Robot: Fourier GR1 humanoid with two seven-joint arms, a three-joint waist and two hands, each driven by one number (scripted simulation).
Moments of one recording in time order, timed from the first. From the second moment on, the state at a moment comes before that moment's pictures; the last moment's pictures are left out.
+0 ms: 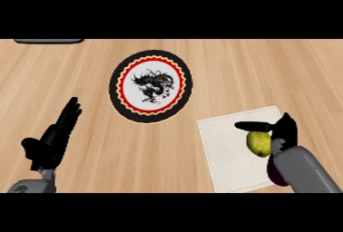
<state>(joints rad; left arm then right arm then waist) -0.05 0.30 -0.02 -1.33 0.11 0.02 -0.14 -0.33 -0.38 0.34 -1.25 0.27 -0.68 1.29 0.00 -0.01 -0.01</state>
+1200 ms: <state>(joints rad) -0.07 0.28 -0.01 -1.31 0.10 0.00 -0.13 -0.28 -0.47 0.65 -1.35 0.47 -0.53 0.93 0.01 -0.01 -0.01</state>
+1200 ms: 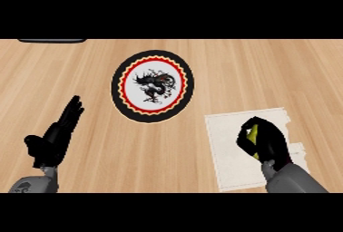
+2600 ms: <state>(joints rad) -0.06 0.25 0.02 -1.34 0.05 -0.02 -0.12 -0.43 -0.33 0.61 -2.00 1.10 -0.11 1.05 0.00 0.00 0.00</state>
